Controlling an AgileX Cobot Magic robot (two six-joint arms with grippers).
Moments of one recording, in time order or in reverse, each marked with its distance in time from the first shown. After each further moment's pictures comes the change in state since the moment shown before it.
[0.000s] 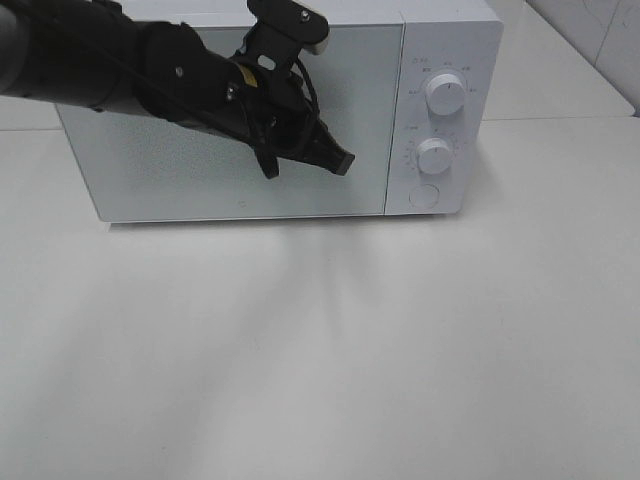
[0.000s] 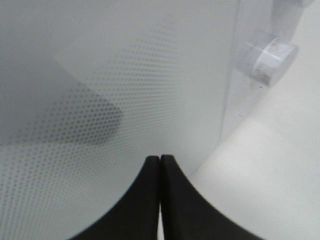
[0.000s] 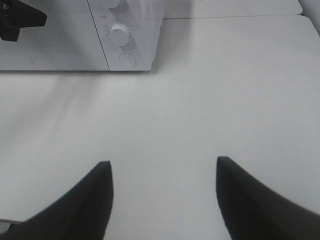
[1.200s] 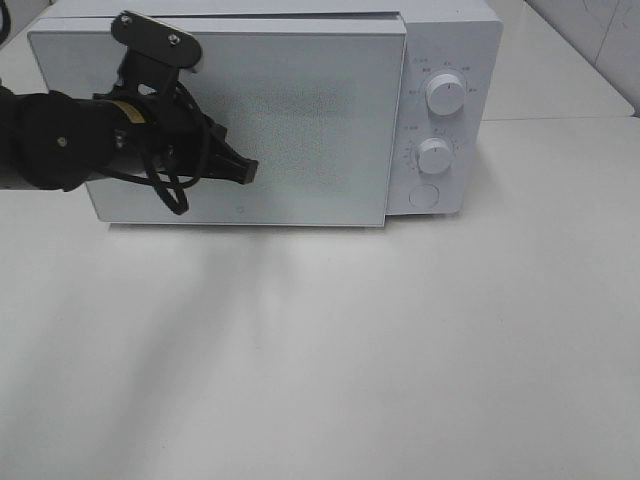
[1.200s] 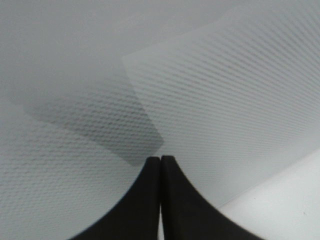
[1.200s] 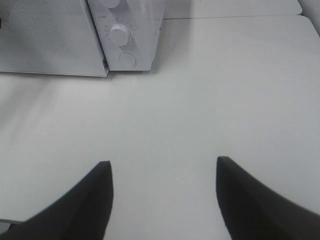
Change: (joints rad) left arm 0.128 -0.108 0.338 -0.078 -0.372 0.003; right arm 0.000 0.000 0.000 0.000 0.000 0.000
